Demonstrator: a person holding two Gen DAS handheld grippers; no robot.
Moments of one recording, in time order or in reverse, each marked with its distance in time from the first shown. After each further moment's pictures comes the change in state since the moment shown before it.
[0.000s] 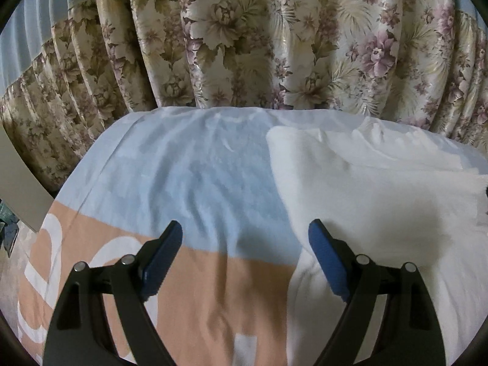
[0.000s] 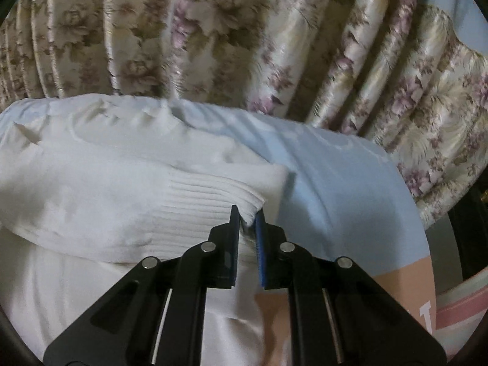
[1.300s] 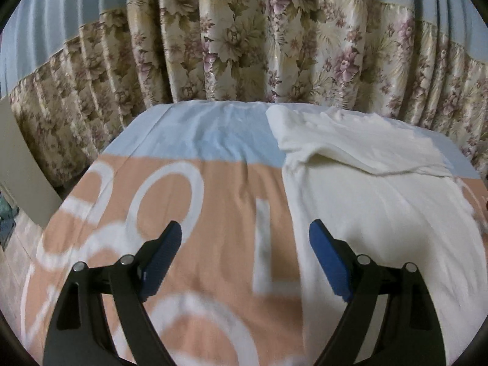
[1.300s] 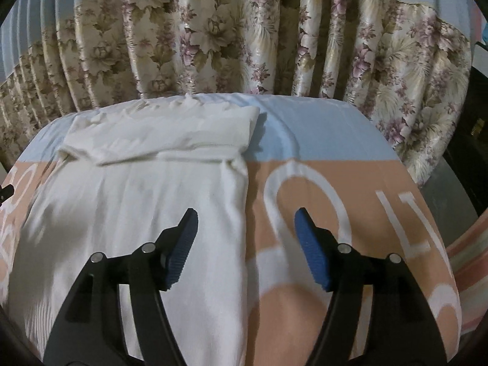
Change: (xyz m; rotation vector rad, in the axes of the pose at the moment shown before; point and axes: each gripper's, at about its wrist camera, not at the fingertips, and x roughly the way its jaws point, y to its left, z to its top) left arm -0.141 0.028 -0.114 -0.016 -0.091 -0.056; right arm -0.157 -0.024 -0.149 0.137 -0.113 0.130
